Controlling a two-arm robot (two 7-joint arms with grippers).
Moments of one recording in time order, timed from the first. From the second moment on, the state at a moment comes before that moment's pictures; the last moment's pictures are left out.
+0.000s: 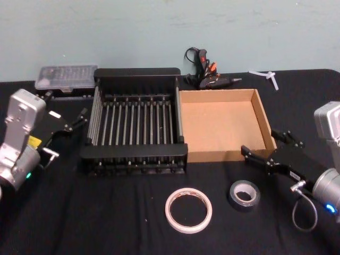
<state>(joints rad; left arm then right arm) -0.20 0.60 0.45 -1.41 -0.25 -0.12 0.03 -0.11 0.63 -0.26 -1.81 0.44 0.17 0.16</state>
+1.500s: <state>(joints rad) -0.20 0.60 0.45 -1.41 -0.25 -0.12 0.03 -0.15 0.58 -0.25 -1.80 0.36 0.42 0.22</state>
